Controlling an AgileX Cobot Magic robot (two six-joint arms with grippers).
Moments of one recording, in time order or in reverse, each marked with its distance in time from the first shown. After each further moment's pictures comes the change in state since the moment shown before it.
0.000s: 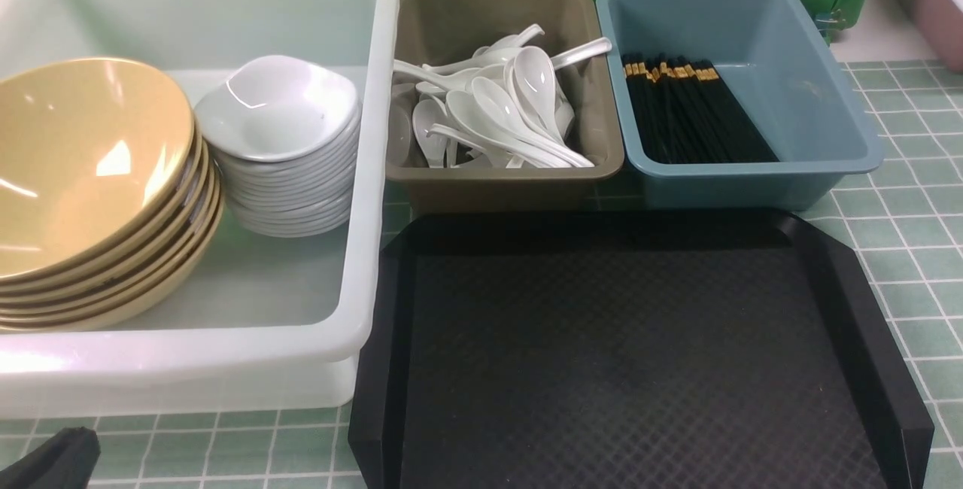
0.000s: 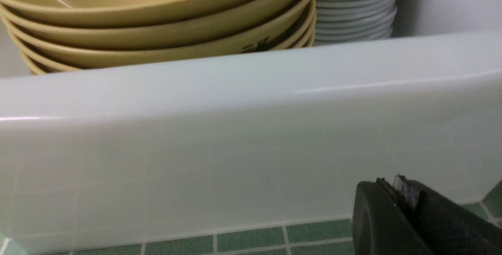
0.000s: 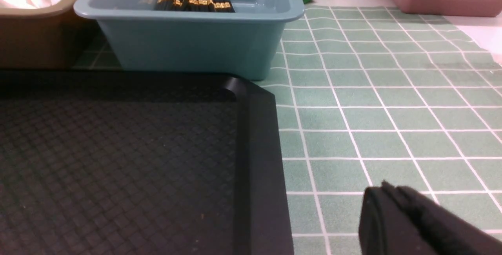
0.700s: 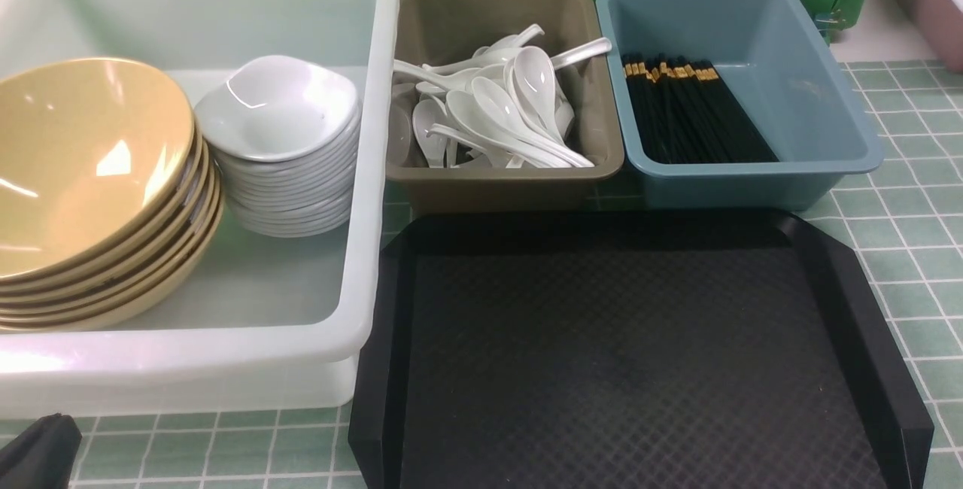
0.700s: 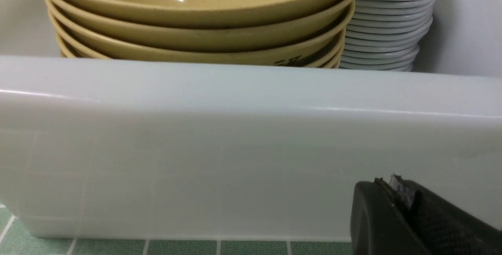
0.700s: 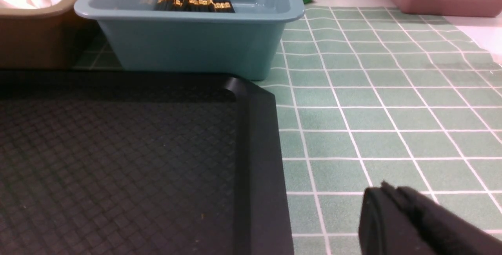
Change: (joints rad) right arm 0.000 0.000 0.000 0.000 0.000 0.000; left arm 0.055 0.000 0.007 -0.023 -0.042 -0.072
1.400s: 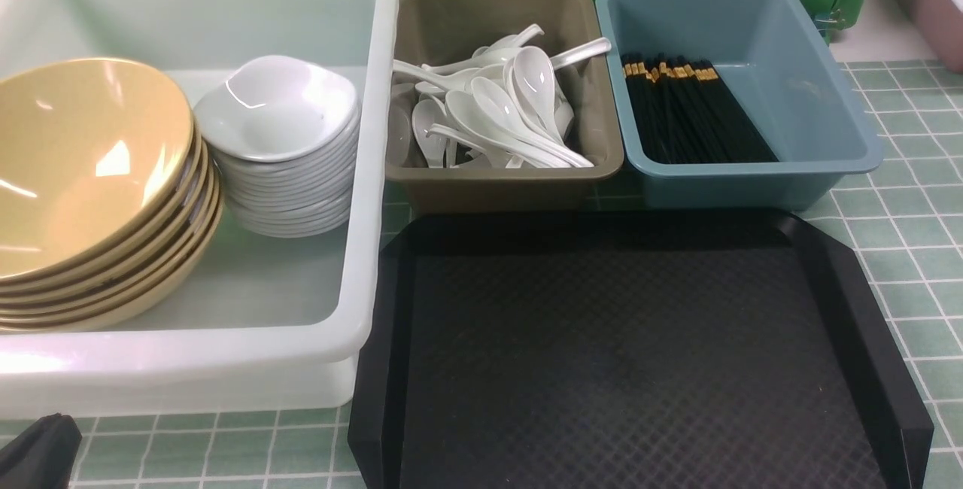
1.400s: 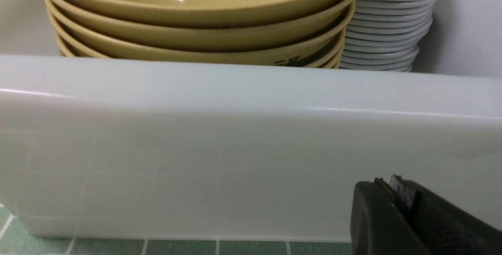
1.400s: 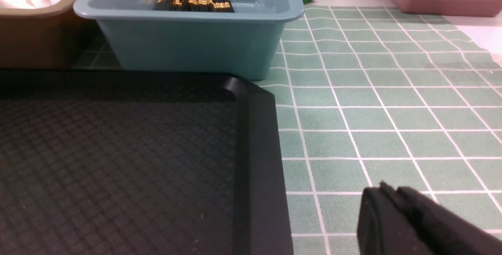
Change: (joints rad) right arm 0.000 0.000 0.000 0.000 0.000 0.000; left arm 0.000 0.000 0.000 0.000 0.000 -0.003
